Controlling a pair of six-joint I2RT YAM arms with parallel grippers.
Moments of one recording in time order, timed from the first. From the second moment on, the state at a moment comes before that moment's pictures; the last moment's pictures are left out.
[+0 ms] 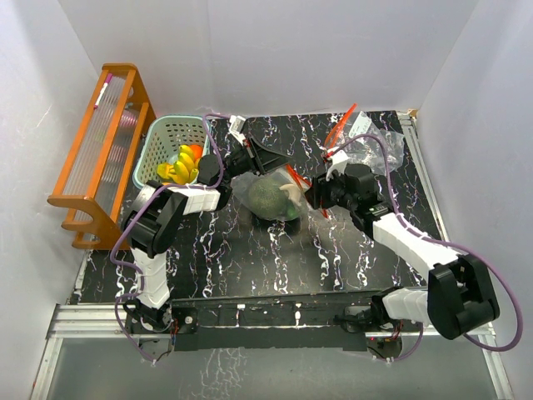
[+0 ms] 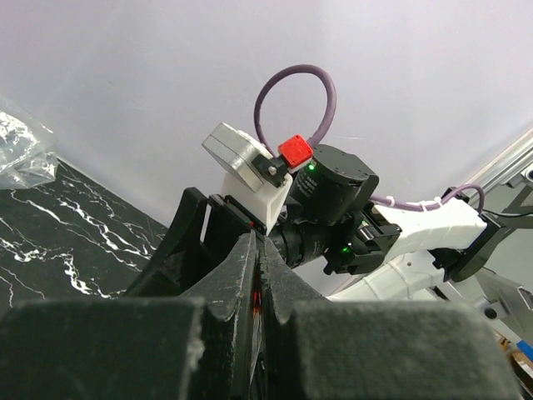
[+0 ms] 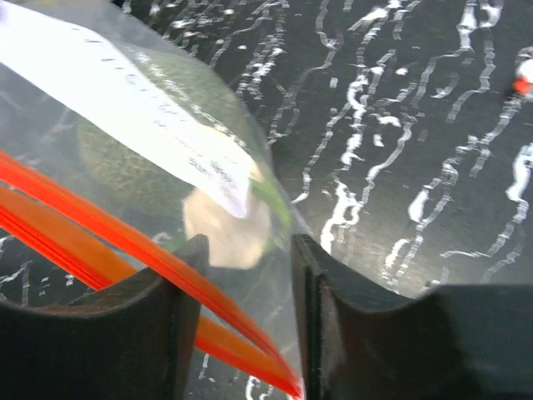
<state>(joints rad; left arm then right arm) -0.51 1.96 1.07 1.47 0.78 -1.27 0.36 1.23 0.71 0.08 -0.25 0.11</state>
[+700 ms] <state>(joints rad) -0.57 1.98 1.21 1.29 0.86 -1.15 0.35 1.05 0.91 -0.08 -0.31 0.13</state>
